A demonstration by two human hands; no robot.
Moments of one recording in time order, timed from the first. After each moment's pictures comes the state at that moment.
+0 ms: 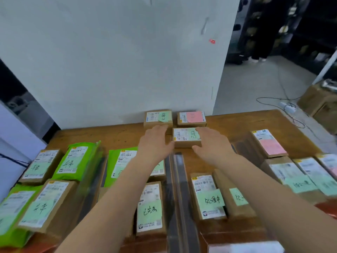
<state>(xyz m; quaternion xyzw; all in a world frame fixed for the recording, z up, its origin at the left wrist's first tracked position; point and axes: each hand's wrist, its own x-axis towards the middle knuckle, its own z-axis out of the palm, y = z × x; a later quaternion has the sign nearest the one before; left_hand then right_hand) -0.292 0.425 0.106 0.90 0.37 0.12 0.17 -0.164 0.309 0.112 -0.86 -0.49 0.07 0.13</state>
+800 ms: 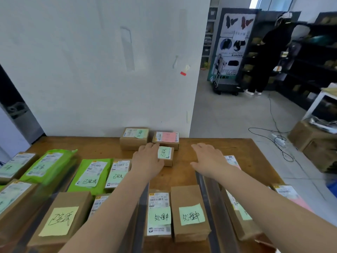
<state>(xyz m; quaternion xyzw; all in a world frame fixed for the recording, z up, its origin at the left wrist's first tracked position) -0.199 0.334 0.102 0.89 0.43 0.11 0.09 -0.047 0.222 0.131 -0.84 -0.54 0.05 0.02</state>
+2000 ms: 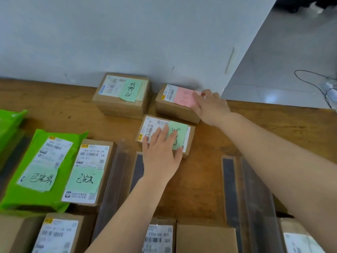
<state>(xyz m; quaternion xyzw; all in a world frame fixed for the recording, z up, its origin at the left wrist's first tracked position) -0.091 0.447 -0.093 0.86 0.49 0.05 0.15 0.113 0.488 -0.061 -0.80 -0.60 0.10 -0.05</state>
